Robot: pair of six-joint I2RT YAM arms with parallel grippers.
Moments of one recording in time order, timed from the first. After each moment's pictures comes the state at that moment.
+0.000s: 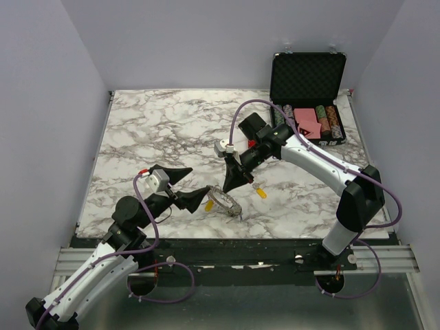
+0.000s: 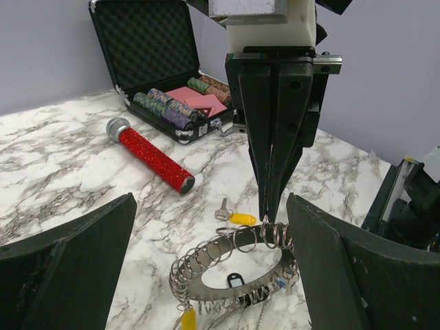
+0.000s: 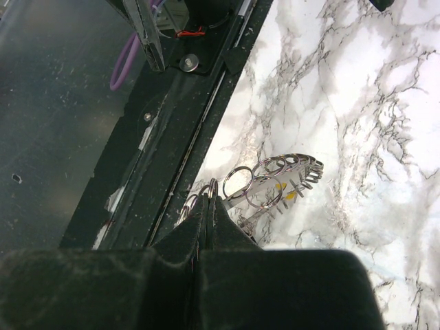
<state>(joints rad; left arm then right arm) -0.66 0.33 0.29 0.25 0.22 -0.22 0.72 1.69 1.47 -0.93 -1.10 -0.89</state>
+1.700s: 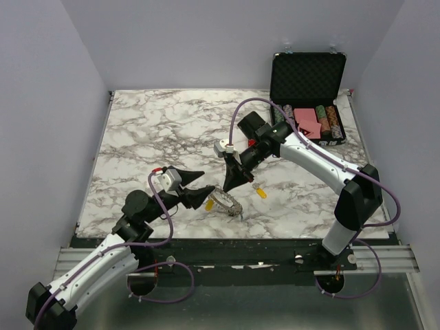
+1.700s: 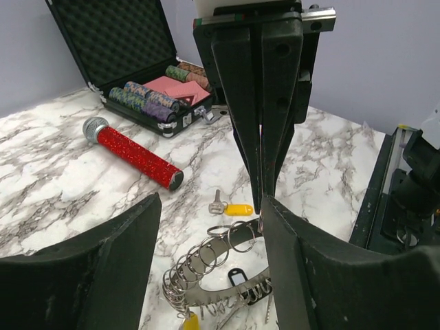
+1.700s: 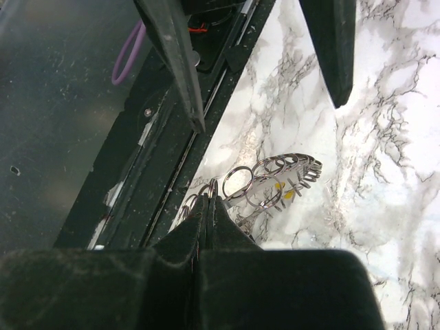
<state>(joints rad) -0.66 0.49 0.26 0.42 0.33 -0.16 0.72 1.71 1.51 -1.00 -1.10 -0.95</state>
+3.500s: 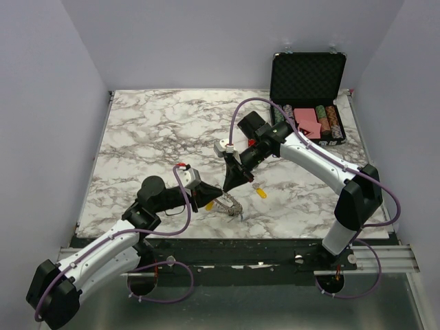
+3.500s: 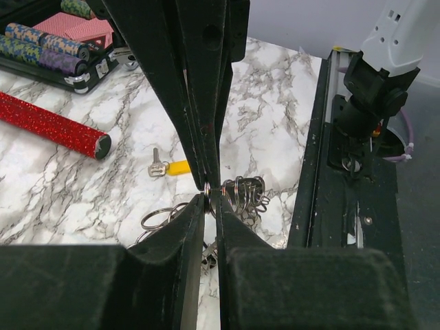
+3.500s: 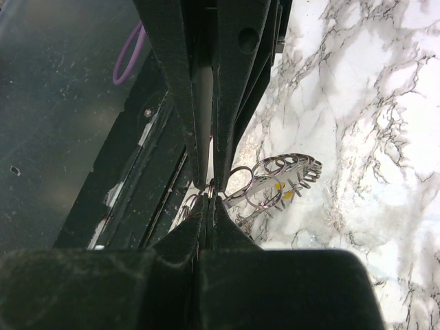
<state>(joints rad) -0.66 0.73 0.34 0.39 0.61 -0.12 0.72 1.71 1.51 -1.00 -1.10 -0.95</state>
